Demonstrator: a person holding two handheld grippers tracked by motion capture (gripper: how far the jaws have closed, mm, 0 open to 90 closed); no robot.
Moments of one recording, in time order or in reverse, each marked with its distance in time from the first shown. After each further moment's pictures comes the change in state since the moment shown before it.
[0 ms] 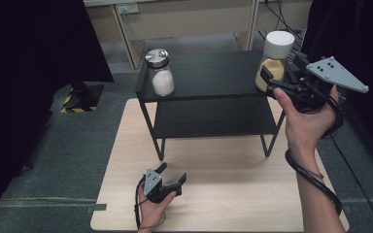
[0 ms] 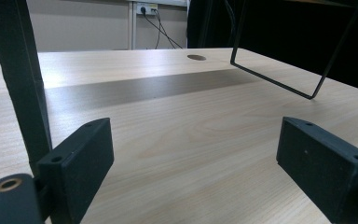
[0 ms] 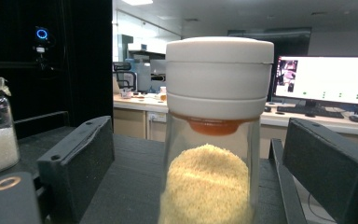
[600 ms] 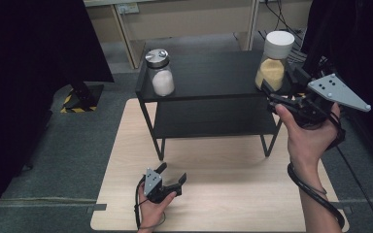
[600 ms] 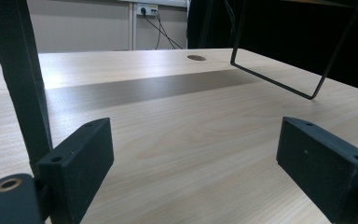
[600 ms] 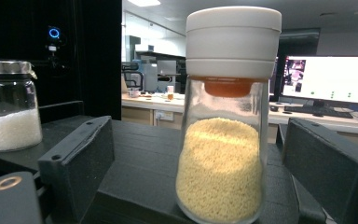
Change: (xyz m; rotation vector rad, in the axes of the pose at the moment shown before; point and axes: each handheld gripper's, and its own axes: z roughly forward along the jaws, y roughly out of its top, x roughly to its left) left arm 0.000 0.000 0.000 -0.002 0.001 0.002; right arm 0.002 -0.018 -0.021 -0.005 0.030 0.001
